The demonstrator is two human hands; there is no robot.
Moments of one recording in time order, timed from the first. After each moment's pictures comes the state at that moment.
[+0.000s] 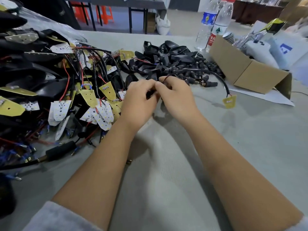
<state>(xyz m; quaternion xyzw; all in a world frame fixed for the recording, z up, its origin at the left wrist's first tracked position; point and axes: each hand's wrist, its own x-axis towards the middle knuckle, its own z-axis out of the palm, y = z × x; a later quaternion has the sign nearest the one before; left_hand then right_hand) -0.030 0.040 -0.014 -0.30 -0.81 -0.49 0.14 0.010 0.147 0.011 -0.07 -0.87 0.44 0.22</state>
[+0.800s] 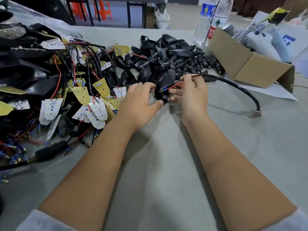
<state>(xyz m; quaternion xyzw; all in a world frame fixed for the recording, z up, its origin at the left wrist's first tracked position) -0.030 0.041 -0.030 -0.28 -0.90 -0.34 0.06 0.004 0.176 -0.015 -0.22 -0.60 0.70 0.31</state>
